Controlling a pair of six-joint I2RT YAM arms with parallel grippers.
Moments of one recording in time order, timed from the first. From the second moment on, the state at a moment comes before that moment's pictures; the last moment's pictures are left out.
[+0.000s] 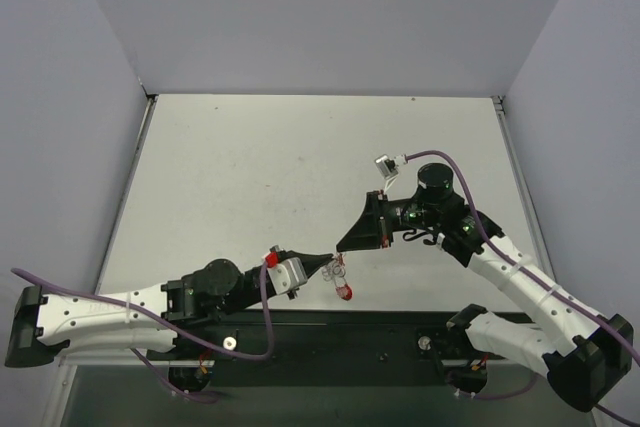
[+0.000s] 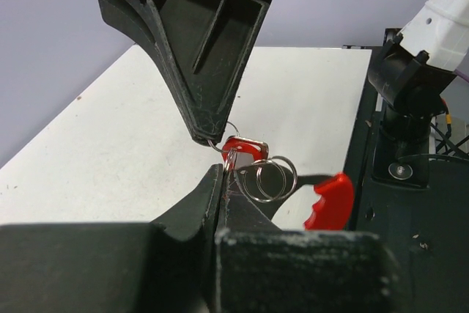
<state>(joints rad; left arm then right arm) -1.39 0.73 0.52 0.31 -0.21 0.22 0.60 0.99 0.80 -0.11 -1.01 0.72</state>
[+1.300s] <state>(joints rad) -1.43 0.84 0.55 0.30 -0.49 0.19 0.60 1.01 0.81 -0.14 -0.84 0.88</state>
